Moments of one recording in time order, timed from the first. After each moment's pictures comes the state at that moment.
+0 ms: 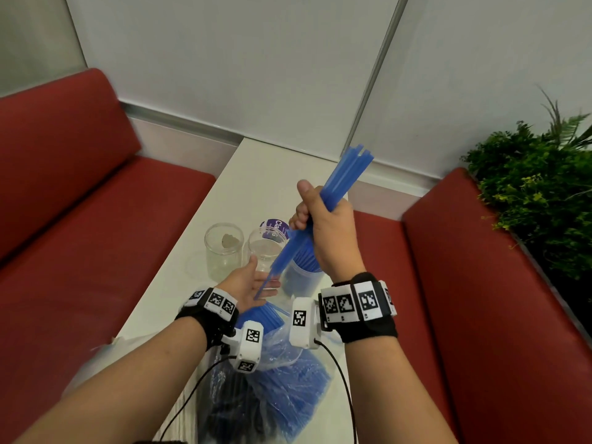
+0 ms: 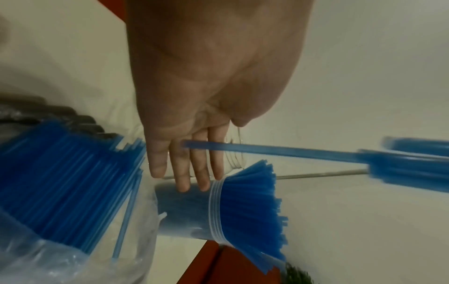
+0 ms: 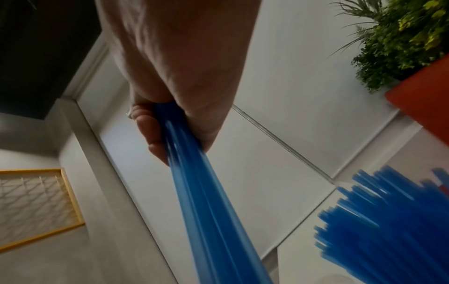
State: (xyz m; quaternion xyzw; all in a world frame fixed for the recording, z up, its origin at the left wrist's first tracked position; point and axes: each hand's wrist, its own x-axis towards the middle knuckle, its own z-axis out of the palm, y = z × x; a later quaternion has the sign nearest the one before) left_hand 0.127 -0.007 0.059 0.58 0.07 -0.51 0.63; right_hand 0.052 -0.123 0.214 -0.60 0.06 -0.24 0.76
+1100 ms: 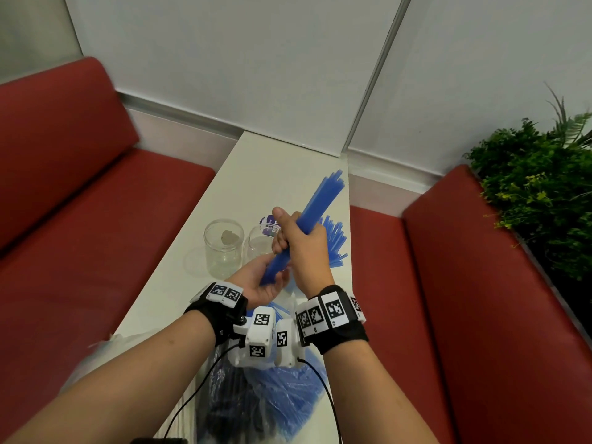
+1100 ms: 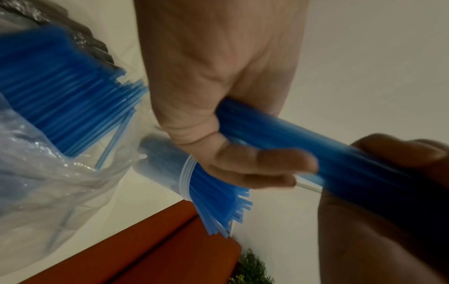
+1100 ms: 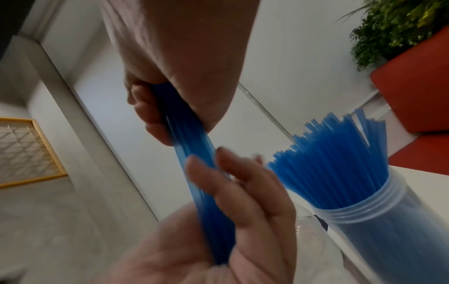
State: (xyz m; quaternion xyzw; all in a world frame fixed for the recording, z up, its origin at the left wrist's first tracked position) left_hand 0.121 -0.024 0.091 0.29 0.19 -0.60 0.72; right_hand 0.066 -0.105 0.151 -0.63 0.15 -0.21 0.73
